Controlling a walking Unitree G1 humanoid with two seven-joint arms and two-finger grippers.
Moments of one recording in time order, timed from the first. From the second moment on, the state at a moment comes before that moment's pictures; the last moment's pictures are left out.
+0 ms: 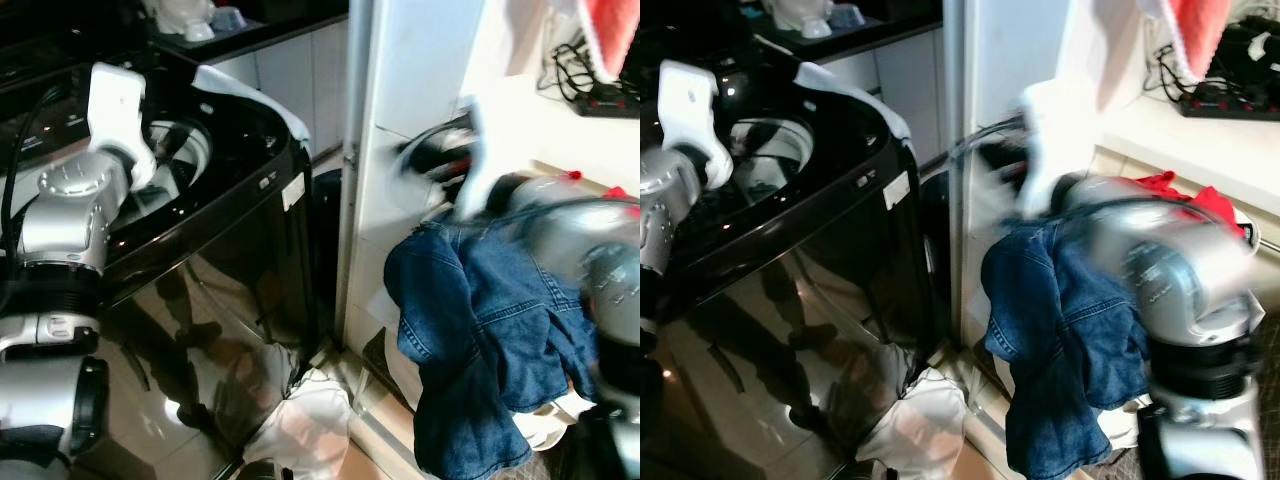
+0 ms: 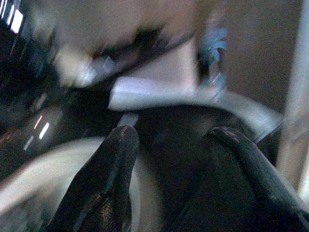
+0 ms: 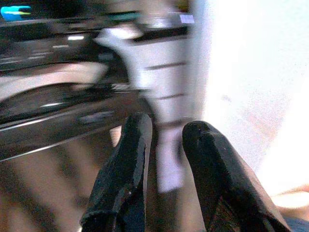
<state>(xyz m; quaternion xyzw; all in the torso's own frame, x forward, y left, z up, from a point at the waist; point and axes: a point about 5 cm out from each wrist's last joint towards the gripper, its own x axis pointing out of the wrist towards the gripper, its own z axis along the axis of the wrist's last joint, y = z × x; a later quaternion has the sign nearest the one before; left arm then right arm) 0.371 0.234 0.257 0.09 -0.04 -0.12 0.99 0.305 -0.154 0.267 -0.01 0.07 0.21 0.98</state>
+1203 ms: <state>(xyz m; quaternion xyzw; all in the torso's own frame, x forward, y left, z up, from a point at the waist) 0.292 0.103 0.198 0.01 -0.02 -0.54 0.84 0.354 -0.300 0.154 0.01 0.24 -0.06 0.97</state>
